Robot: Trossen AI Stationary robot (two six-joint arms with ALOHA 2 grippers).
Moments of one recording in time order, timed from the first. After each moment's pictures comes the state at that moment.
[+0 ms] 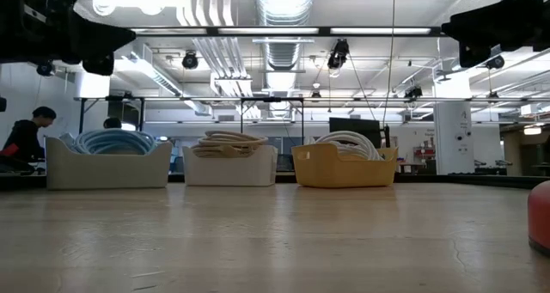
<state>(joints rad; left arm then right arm) -0.01 0.00 0.07 0.03 -0.06 0.10 -0.03 0.01 0.18 -0.14 -0.03 0.03</state>
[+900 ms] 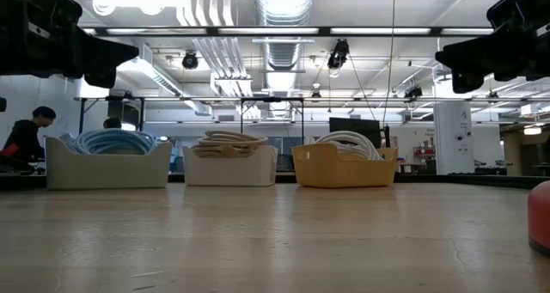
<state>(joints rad) -0.01 0.00 0.01 0.06 -0.07 0.08 -0.03 0.00 0.01 0.02 -0.06 0.05</state>
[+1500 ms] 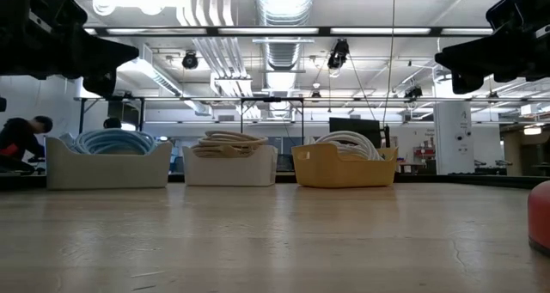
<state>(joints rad) -0.01 0.00 0.01 0.06 -0.07 -0.09 -0.03 0.01 0.01 0.02 -0.06 0.05</state>
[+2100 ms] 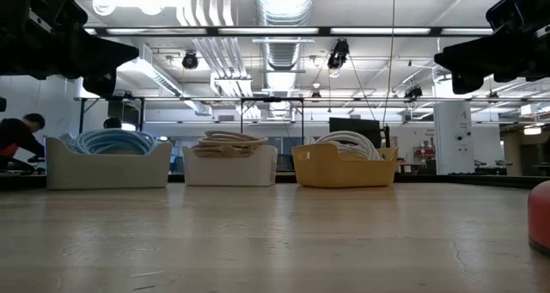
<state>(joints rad) -0.01 0.00 0.01 0.06 -0.07 -0.10 -0.03 0.01 0.01 0.02 -0.06 0.05</state>
